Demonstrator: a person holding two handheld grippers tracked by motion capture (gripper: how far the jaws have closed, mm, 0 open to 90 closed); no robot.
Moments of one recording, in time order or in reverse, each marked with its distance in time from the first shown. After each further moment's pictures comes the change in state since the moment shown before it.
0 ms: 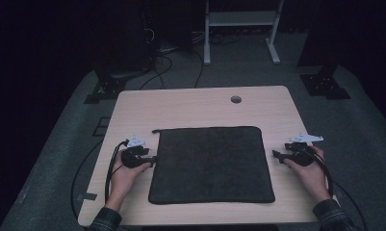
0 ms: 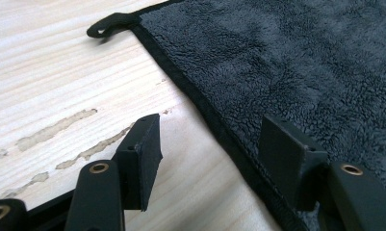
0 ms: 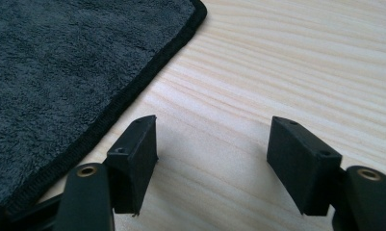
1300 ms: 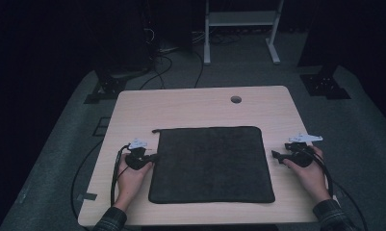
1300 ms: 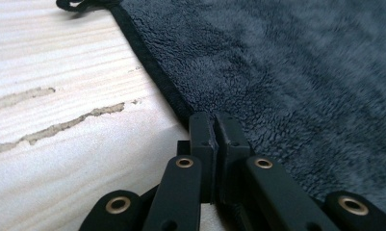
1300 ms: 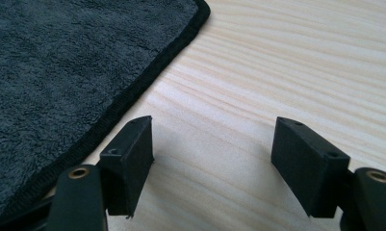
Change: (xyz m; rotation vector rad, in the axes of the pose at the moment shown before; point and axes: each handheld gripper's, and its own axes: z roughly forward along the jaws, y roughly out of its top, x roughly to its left) left arm -0.008 -0.008 0.006 -0.039 -0.057 -0.153; right arm 0.001 0.000 0.001 0.004 0.008 -0.003
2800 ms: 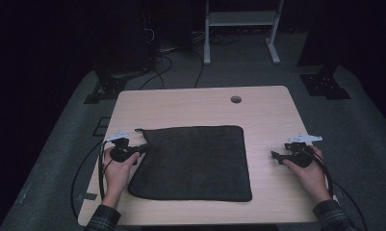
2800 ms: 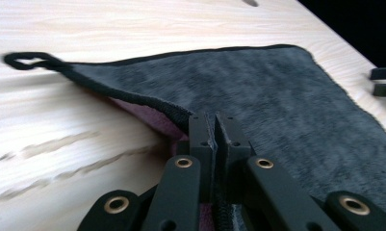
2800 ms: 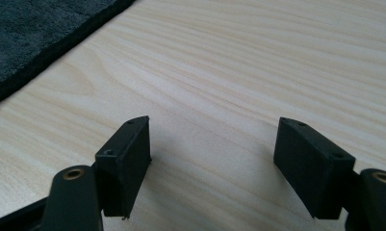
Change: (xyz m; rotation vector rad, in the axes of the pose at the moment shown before) left arm 0.016 0.024 -0.036 -0.143 -0.090 -0.099; right arm 0.001 0.000 0.000 0.003 0.008 -0.008
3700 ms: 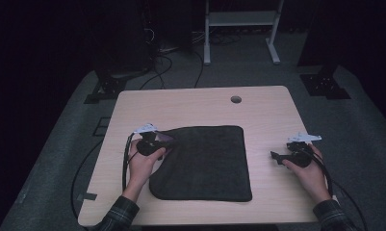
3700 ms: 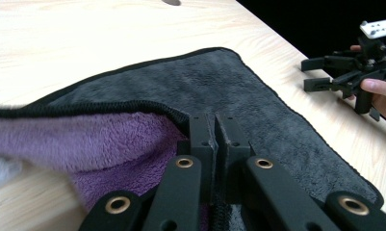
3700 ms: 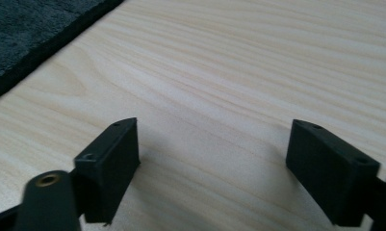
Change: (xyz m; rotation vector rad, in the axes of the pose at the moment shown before) left arm -0.058 0.023 0.051 0.046 -0.191 0.095; right arm 0.000 0.001 0.002 0.018 -0.021 0.021
